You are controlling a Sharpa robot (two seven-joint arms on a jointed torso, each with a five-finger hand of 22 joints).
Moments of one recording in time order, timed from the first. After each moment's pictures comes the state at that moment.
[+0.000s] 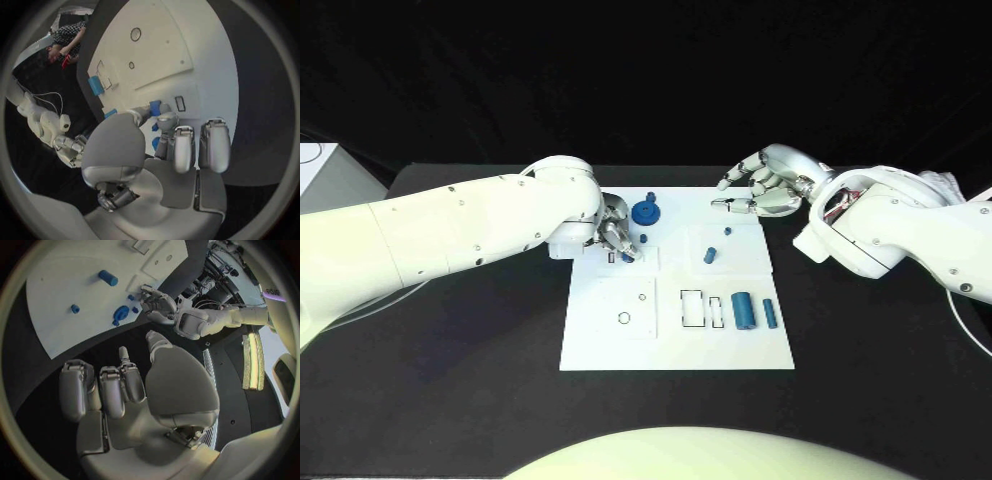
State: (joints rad) left arm 1.36 -0.55 -0.13 1.31 -1.08 0.30 -0.61; left_hand 1.17 -0.12 0.54 0.24 0.19 0.92 0.03 0.72 0.96 1.28 -0.04 1.13 0.91 1.47 -0.10 1.56 1.31 0.05 1.43 0.03 1.49 1.31; right arm 1.38 -0.92 -0.16 1.64 -1.02 -0.38 -0.11; right_hand 1.27 -0.16 0.11 0.29 0.32 0.87 0.17 0.17 0.40 1.43 0.09 1.43 1.31 1.47 0.02 1.54 1.31 0.04 1.47 0.12 1.39 1.31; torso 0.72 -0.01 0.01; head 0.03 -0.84
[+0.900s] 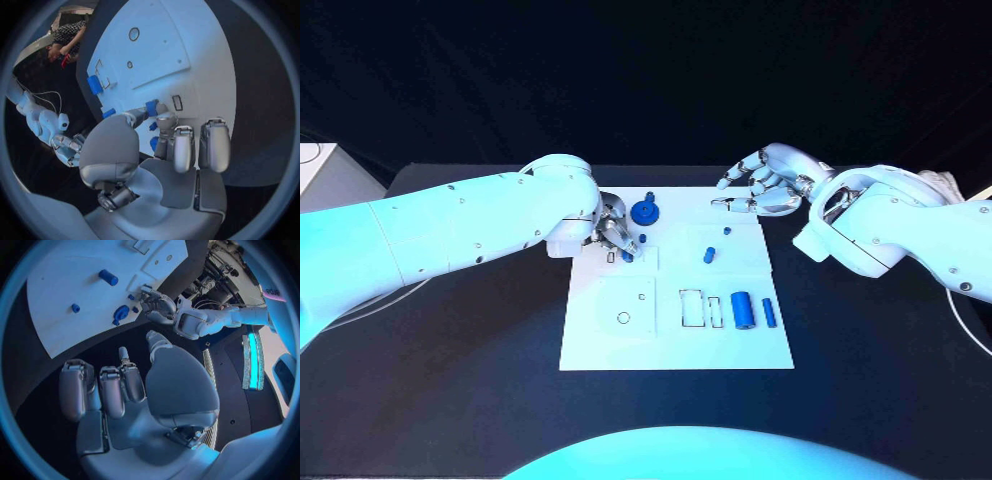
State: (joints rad) left arm 1.36 -0.54 -0.13 1.29 -1.07 0.31 -0.61; left_hand 1.02 -0.16 0.58 0.23 0.19 0.94 0.02 0.71 0.96 1.27 -0.04 1.13 0.89 1.46 -0.09 1.56 1.31 0.05 1.43 0.03 1.49 1.31; right arm 1.38 -0.92 -0.16 1.64 -1.02 -0.38 -0.11; right_hand 1.27 -0.16 0.10 0.29 0.32 0.86 0.17 0.17 0.40 1.42 0.09 1.43 1.31 1.47 0.02 1.54 1.31 0.04 1.47 0.12 1.38 1.31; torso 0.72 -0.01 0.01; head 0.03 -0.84
